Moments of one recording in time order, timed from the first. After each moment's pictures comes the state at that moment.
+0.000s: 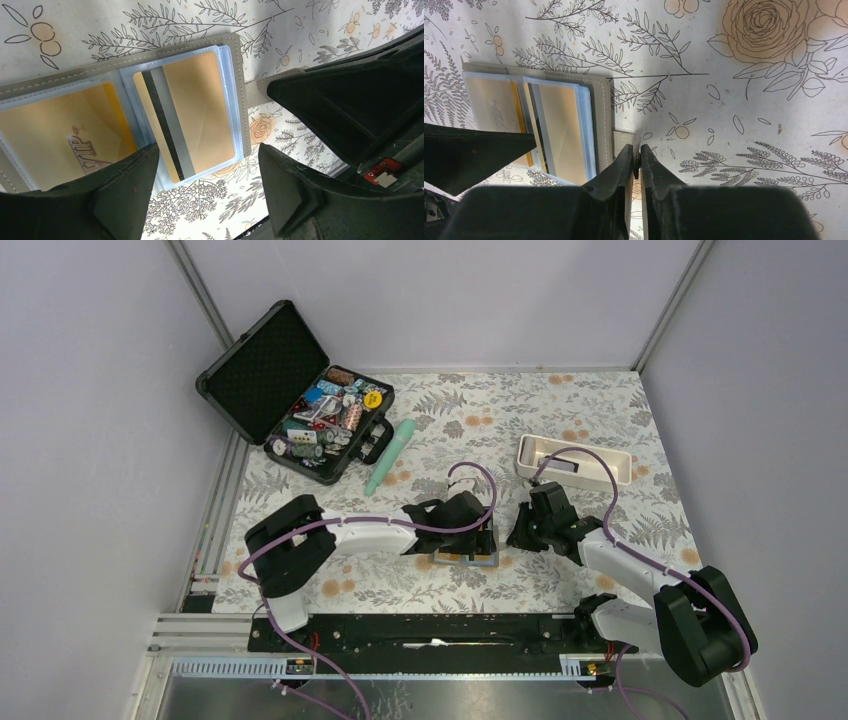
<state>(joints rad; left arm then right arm) -1.09 1.78 1.03 -0.12 -0.08 -0.94 0.45 1.15 0.44 -0.25 -0.10 0.61</state>
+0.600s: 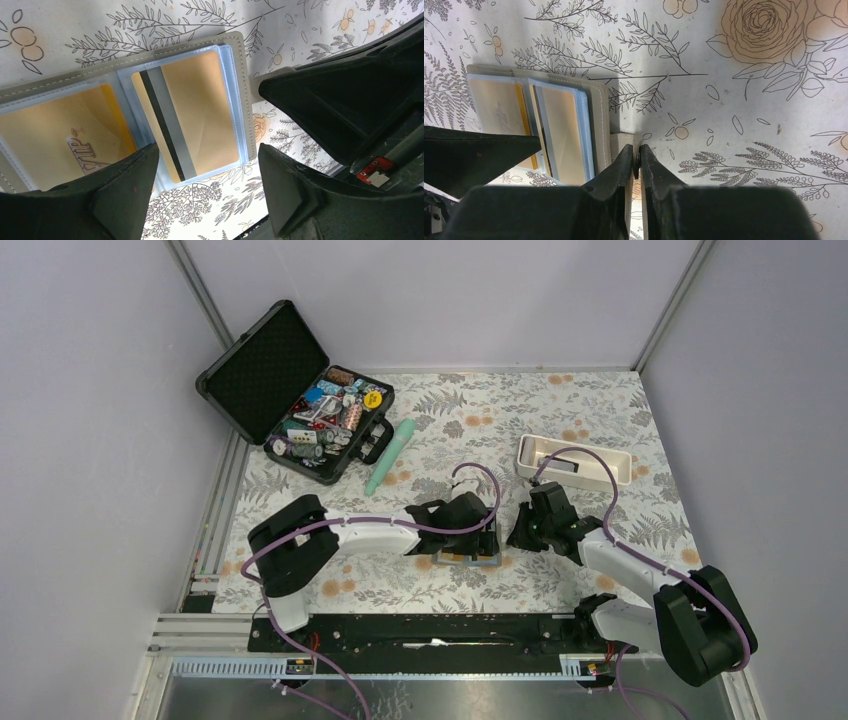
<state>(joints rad) -1.10 1.79 1.04 -0.11 -0.08 -0.93 0.45 1.16 0.44 -0.25 -0.10 0.61</state>
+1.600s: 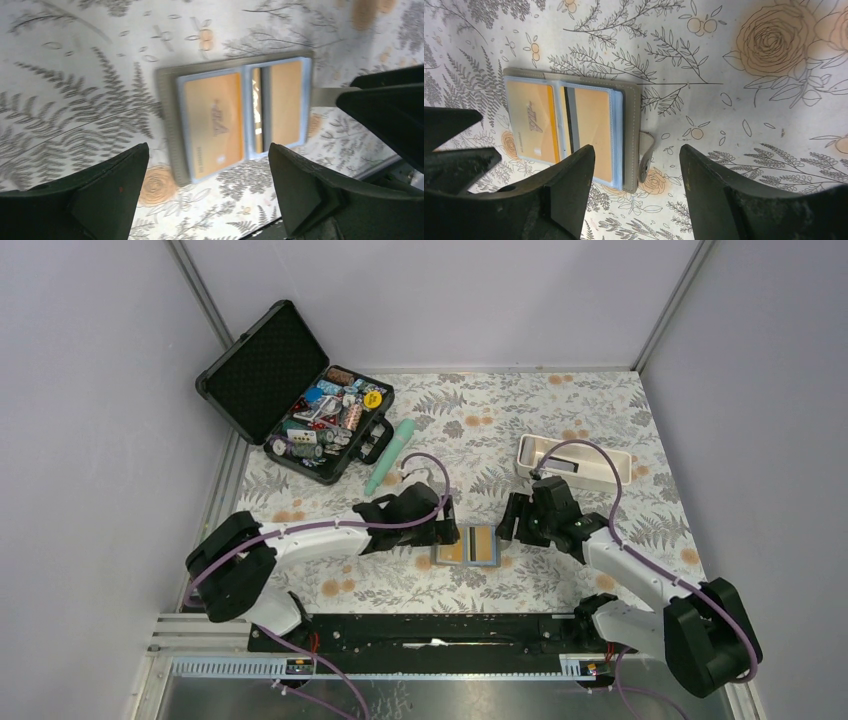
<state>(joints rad) -0.98 1.50 0.84 -0.20 -0.13 -0.89 0.45 1.09 0.49 -0.30 -0.10 0.60</state>
